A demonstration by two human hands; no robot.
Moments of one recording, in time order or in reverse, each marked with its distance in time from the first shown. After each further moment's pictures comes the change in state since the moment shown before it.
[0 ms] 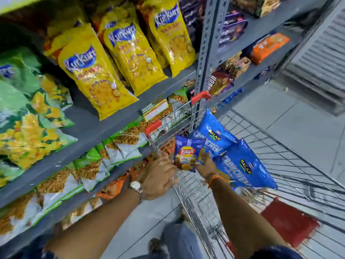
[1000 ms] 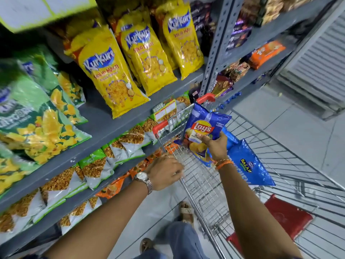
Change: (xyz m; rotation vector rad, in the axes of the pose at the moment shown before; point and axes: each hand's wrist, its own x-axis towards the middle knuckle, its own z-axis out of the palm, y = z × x) left_hand 0.002 -0.003 -0.035 -0.183 -0.180 -0.104; right_hand -0.029 -0.089 -0.038 0.580 0.114 -0.332
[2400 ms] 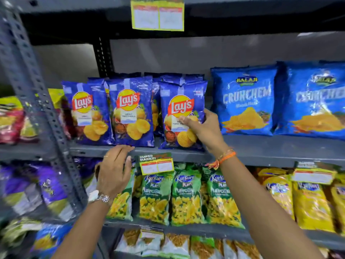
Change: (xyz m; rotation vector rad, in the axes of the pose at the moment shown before) left_hand -0.544 -0.032 -0.309 0.630 1.354 -0.890; right_hand -0.378 -0.381 0.465 0.144 -1.008 -0.780
